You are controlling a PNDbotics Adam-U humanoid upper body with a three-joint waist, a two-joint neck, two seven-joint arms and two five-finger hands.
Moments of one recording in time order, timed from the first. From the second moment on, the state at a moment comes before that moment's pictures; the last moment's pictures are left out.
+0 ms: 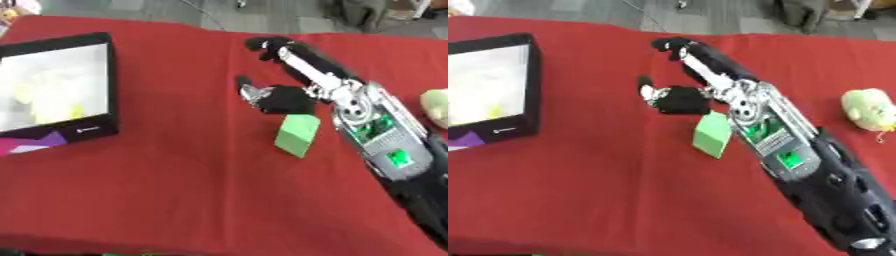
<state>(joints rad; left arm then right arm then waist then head) -1.10 0.69 -0.31 -1.15 -0.48 0.16 -0.43 -0.57 -0.63 0.27 -1.98 0.45 0.46 0.52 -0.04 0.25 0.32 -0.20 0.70</state>
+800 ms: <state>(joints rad) -1.10 0.70 -0.31 -1.14 -0.52 0.19 -0.46 -0.57 -0.81 0.25 -1.98 0.34 0.50 0.75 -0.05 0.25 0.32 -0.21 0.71</state>
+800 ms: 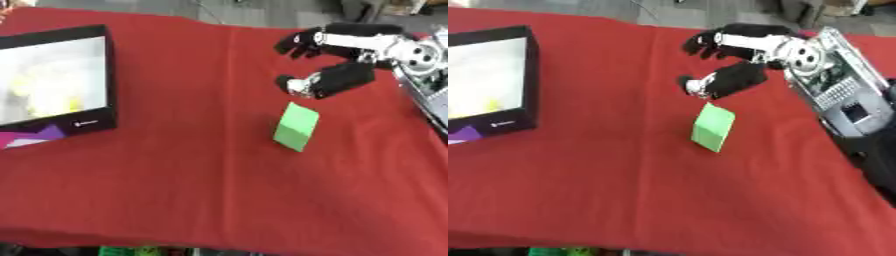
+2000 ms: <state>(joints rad) -1.09 0.70 -0.31 -1.13 -0.54 0.18 -0.48 -0.50 -0.88 0.34 -1.98 0.47 0.51 0.73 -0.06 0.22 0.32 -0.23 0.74</state>
